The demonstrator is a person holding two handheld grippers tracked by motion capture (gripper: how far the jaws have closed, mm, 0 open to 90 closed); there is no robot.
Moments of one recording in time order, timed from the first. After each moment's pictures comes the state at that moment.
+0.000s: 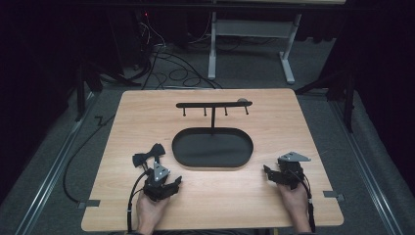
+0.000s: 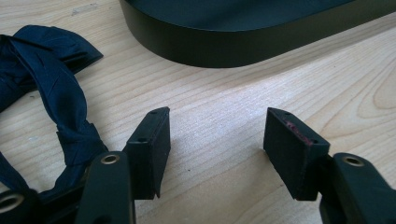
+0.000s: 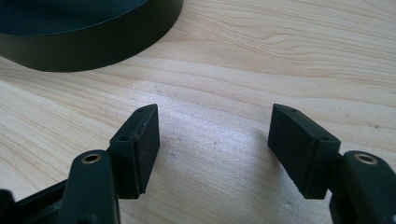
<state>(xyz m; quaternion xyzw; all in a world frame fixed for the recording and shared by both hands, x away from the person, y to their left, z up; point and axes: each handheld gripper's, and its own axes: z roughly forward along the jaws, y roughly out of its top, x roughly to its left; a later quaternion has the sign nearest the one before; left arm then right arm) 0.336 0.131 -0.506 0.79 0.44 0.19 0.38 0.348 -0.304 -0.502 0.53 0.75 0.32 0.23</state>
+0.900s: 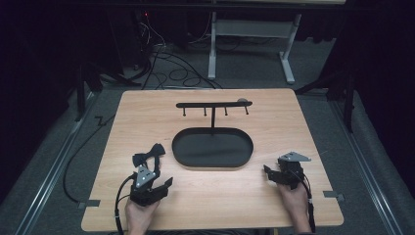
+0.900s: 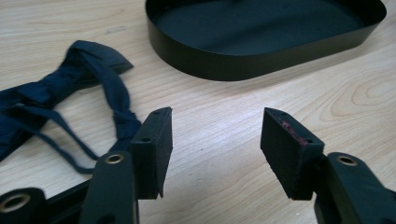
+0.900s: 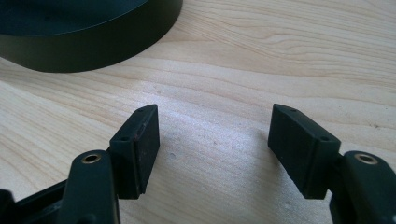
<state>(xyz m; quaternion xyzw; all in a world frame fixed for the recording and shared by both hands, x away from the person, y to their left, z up) 0.315 0.164 -0.483 0.76 0.45 0.18 0.42 0.349 -0.305 -0.502 0.53 0.75 0.32 0.23</state>
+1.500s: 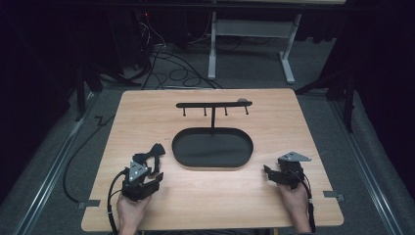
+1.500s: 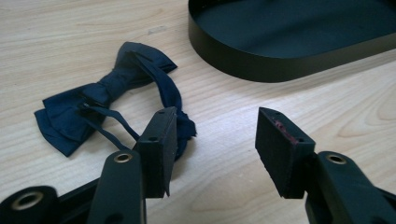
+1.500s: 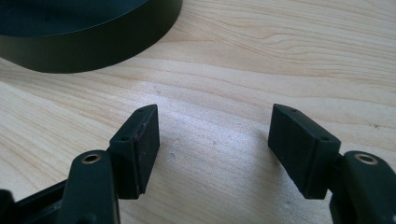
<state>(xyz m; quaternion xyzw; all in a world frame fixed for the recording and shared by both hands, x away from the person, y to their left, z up) 0.330 0.182 -0.476 0.77 0.47 0.20 0.39 0.349 -0.305 -0.502 0.53 0.75 0.32 0.23</state>
